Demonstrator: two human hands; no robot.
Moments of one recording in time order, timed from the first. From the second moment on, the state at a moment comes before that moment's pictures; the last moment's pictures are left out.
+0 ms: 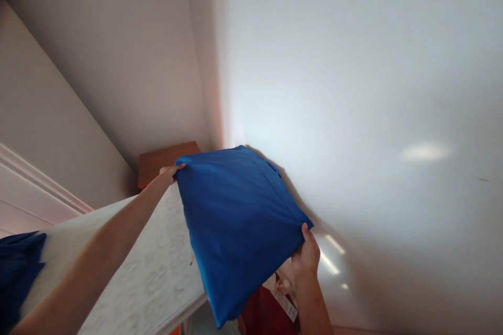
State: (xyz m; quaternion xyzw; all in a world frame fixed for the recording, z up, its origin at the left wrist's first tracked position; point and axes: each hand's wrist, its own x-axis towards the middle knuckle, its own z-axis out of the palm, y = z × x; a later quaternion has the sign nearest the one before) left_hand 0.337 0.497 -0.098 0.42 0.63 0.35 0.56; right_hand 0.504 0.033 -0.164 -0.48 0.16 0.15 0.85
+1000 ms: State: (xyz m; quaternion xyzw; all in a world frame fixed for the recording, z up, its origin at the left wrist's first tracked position) left_hand 0.357 0.440 -0.113 0.90 0.41 0.10 0.15; right_hand 0.538 0.364 -0.065 -0.74 -0.66 0.03 0.08
